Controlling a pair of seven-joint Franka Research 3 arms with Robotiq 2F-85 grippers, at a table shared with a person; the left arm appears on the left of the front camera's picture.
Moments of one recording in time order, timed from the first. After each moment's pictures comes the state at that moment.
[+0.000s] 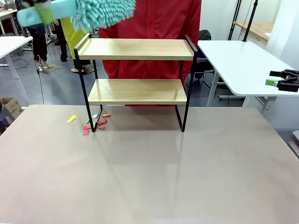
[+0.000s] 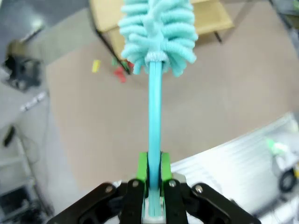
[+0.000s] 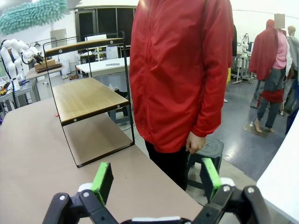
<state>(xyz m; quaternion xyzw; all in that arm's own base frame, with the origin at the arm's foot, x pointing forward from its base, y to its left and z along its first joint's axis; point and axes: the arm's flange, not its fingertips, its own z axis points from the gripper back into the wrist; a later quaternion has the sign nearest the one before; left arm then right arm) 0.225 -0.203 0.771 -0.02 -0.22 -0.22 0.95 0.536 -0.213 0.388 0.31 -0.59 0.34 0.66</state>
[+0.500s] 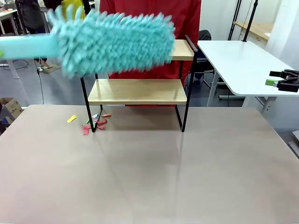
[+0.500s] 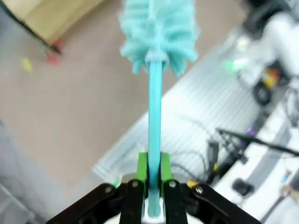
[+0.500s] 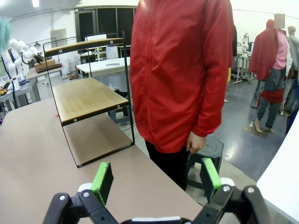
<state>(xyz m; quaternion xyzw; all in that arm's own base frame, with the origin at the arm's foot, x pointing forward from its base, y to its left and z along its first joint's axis) 0.193 -0.135 0.750 -0.14 -0.08 -0.39 0.91 0.536 -0.213 0.388 0.31 -0.59 0.34 0.66</state>
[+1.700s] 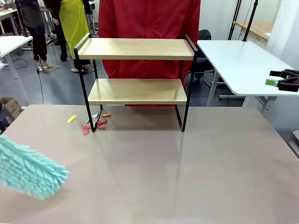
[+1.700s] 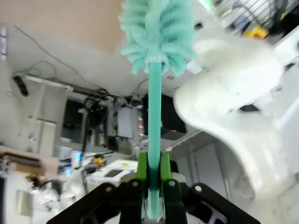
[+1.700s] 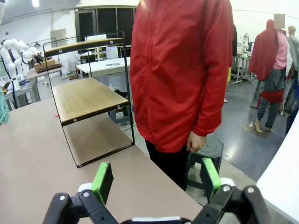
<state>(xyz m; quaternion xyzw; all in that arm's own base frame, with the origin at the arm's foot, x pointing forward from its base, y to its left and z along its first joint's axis) 0.265 -0.045 0.659 0.10 0.29 -0.48 0.82 0.536 -0.213 0.388 0.31 -0.59 0.34 0.66</state>
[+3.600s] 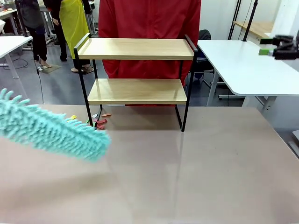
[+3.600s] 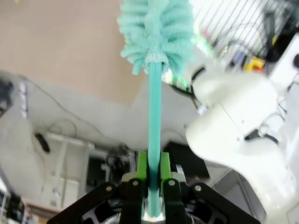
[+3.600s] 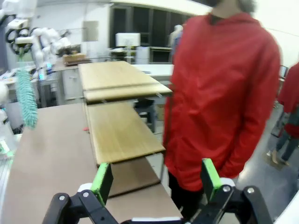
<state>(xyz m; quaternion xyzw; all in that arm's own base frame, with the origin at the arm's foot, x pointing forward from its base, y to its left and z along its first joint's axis) 0.286 -0.048 0.666 0.02 0.14 -0.56 0.82 0.537 -0.130 0.521 0.33 -0.57 0.44 0.61</state>
